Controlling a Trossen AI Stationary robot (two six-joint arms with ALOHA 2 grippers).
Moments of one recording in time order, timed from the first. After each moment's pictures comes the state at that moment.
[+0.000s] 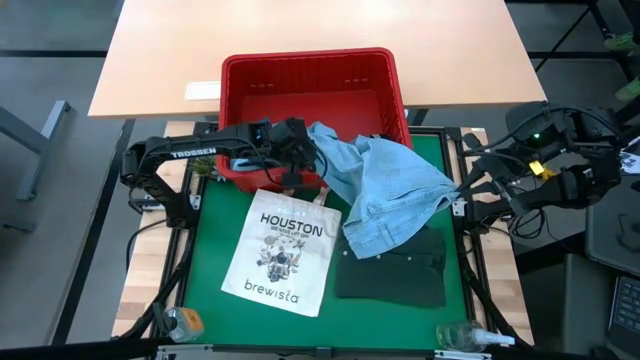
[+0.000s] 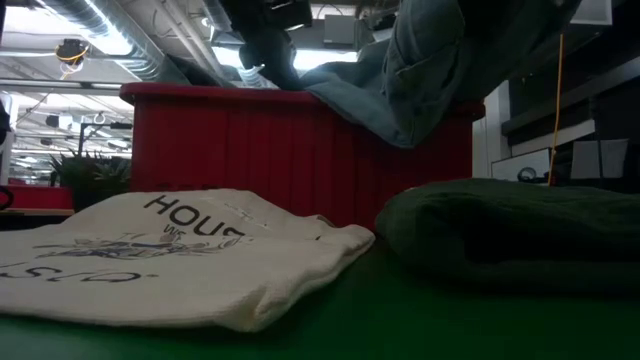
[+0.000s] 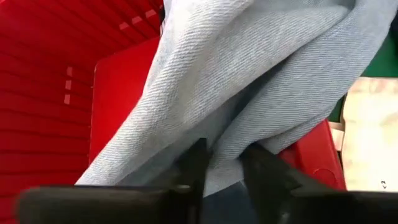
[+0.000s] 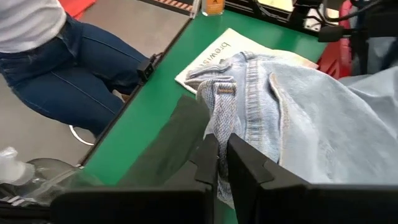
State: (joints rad) left arm 0.28 1.57 1.43 -0.70 -0.22 0.48; right arm -0.07 1.11 1.95 -1.57 -0.41 -0.37
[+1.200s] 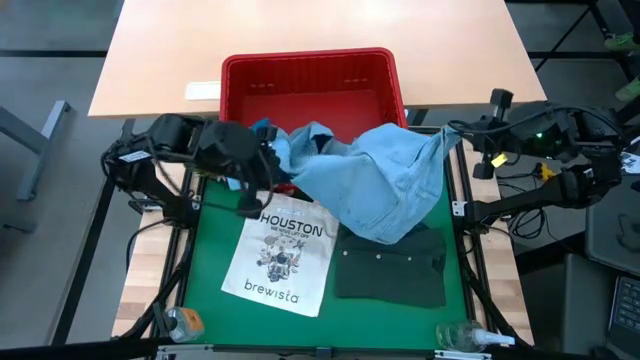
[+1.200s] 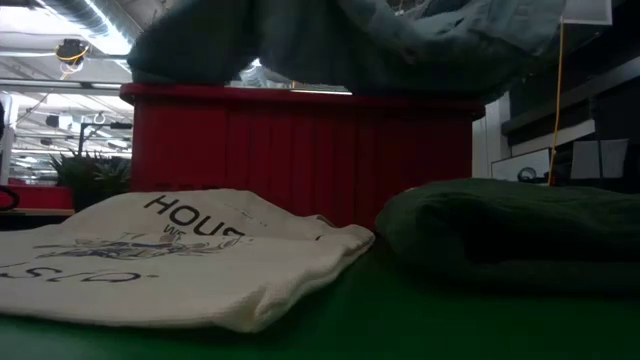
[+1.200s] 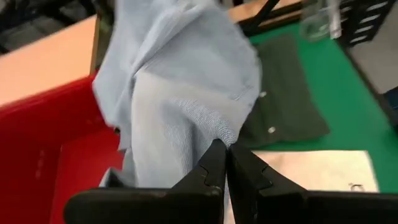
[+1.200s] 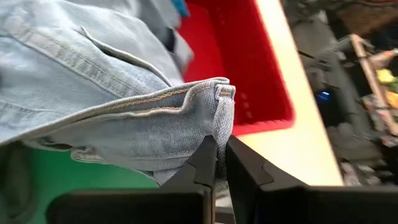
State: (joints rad) left arm -0.13 1.57 2.19 -1.30 -0.17 0.19; right arm -0.07 1.10 1.95 -1.57 0.48 -0.38
